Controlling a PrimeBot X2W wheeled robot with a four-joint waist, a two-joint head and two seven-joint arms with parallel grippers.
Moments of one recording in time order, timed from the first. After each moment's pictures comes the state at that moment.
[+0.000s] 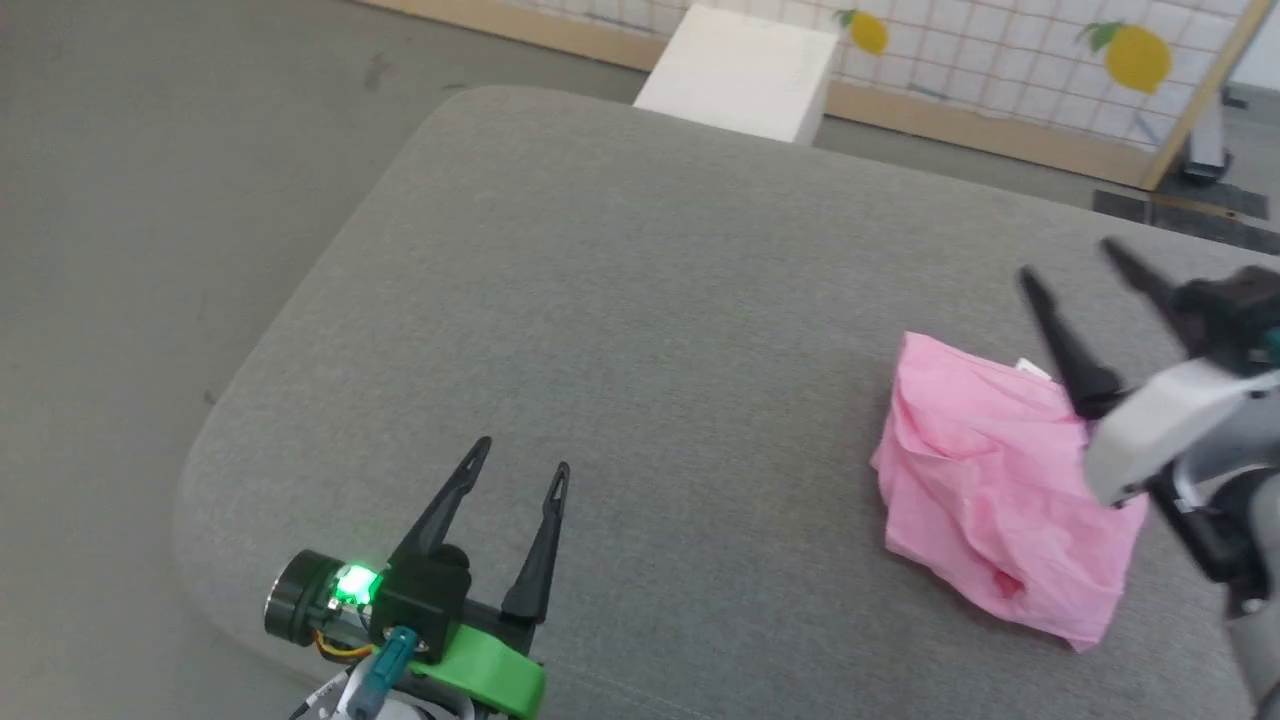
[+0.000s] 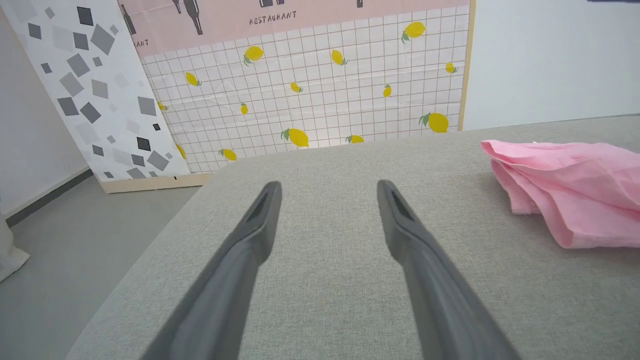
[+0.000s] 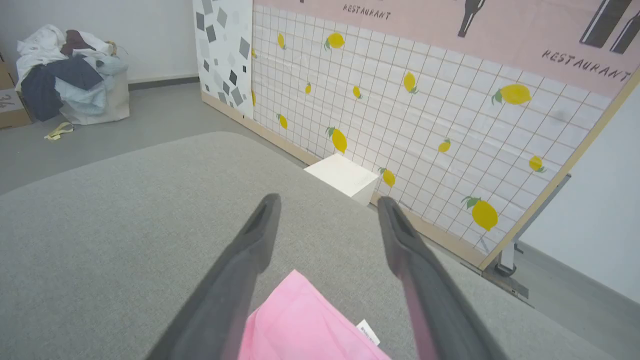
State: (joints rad) left arm -0.03 0.16 -0.30 0.02 -0.04 -0.06 -0.26; right arm -0.32 -0.40 0.14 0.03 0.29 0.13 0.18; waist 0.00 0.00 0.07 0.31
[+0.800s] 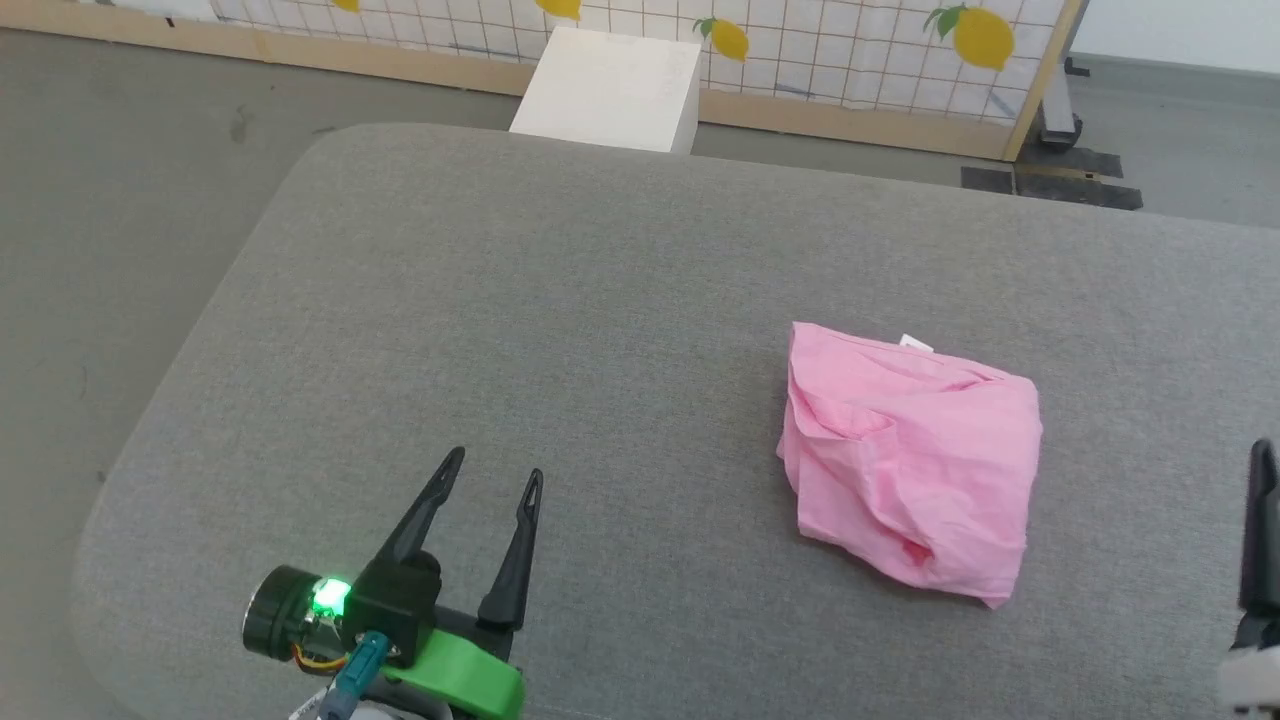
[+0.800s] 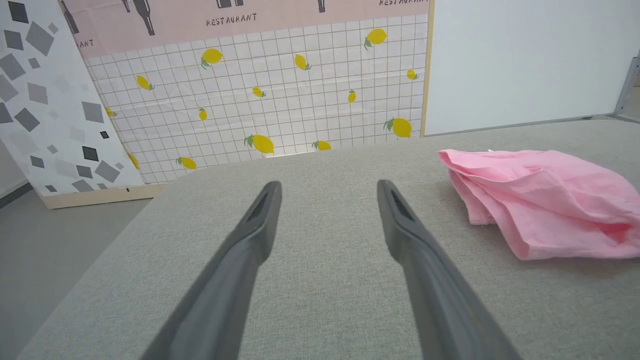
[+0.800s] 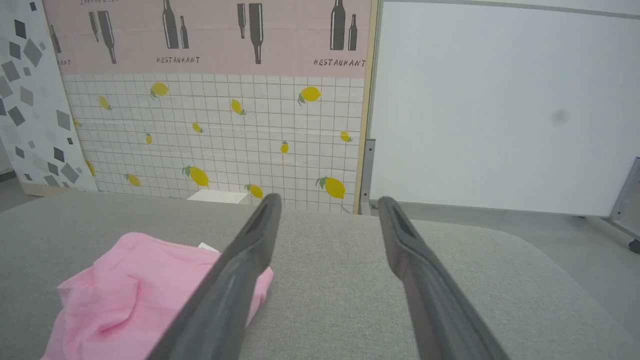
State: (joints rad) left arm 0.00 0.15 -0.24 0.02 -0.05 -0.09 -0.26; right arm 0.12 -0.21 -0.29 -0.06 0.21 0.13 -0.24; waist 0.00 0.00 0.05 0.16
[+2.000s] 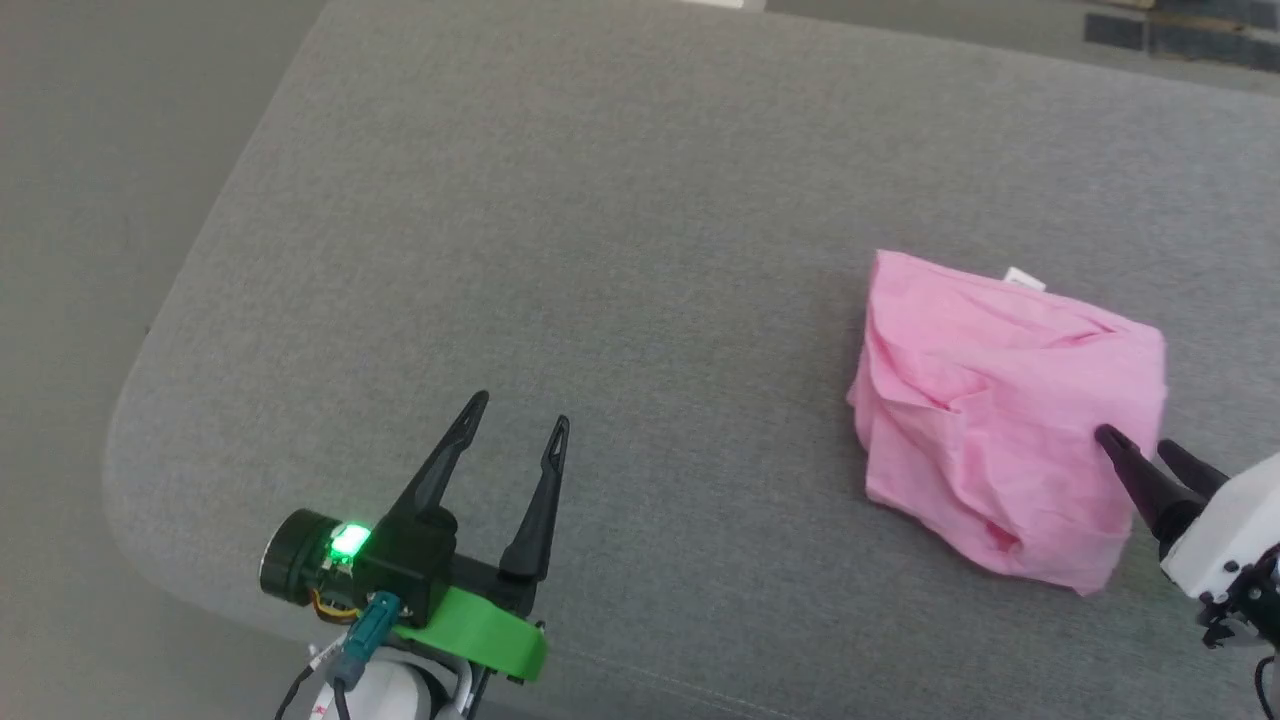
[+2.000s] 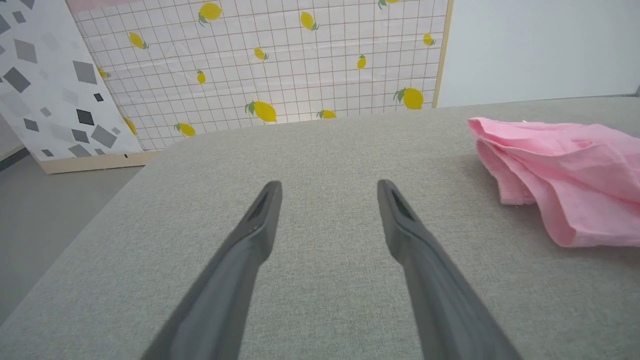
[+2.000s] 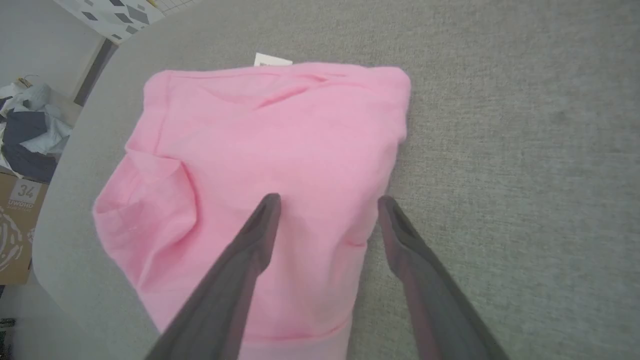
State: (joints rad) left arm -0.07 0.12 -0.24 -0.01 -0.05 -0.12 -0.26; right arm -0.10 -0.20 -0.26 -0.04 0.58 0.13 0.65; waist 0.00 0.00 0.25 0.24
